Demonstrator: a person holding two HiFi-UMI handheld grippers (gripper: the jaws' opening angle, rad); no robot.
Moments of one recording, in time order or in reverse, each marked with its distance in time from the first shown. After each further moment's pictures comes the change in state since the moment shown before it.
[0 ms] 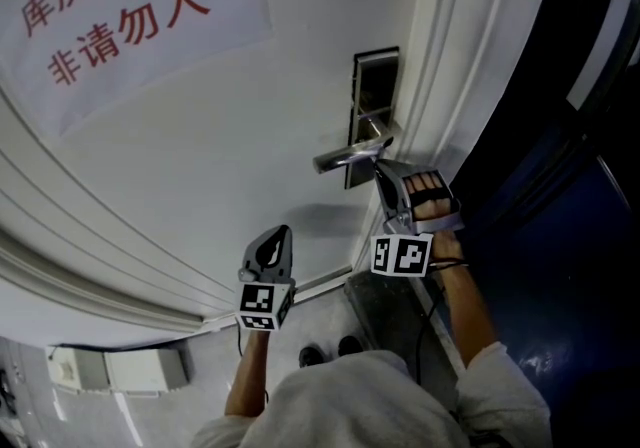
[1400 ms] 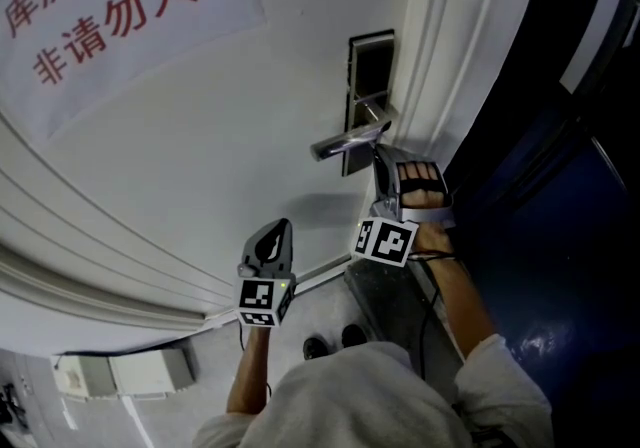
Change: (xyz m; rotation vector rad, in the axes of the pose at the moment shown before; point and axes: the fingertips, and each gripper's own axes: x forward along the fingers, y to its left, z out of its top) left arm -0.003 -0.002 -0.003 -0.001 0.001 -0.047; right arm 0.007 0.003 -0.004 0.013 0.218 -0.028
